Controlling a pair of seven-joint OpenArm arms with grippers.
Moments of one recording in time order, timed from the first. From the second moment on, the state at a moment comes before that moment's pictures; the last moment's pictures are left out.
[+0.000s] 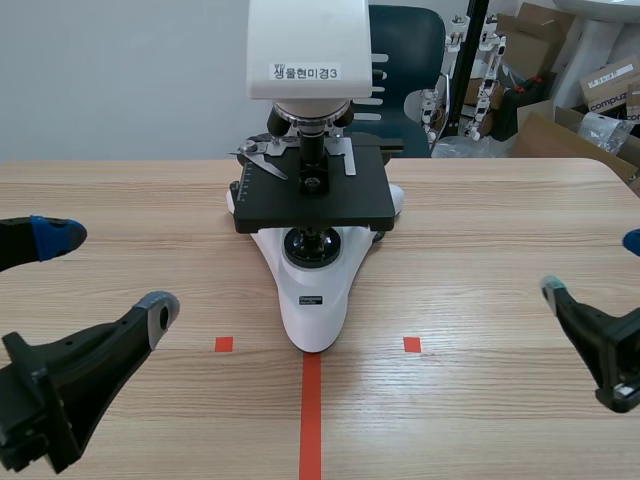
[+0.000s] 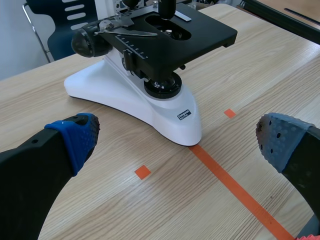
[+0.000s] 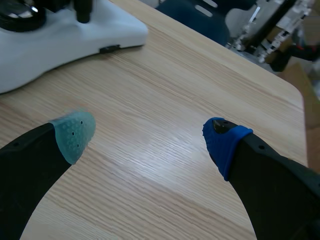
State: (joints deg) left arm 47.7 -32.6 -8.2 120.3 -21.3 -26.5 -9.7; right arm -45.6 36.6 13.0 109.2 12.3 11.2 11.1
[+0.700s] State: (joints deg) left arm 47.7 -32.6 -8.2 120.3 -21.3 -26.5 -9.6; right arm -12.8 41.4 13.6 76.5 11.5 35.4 20.8
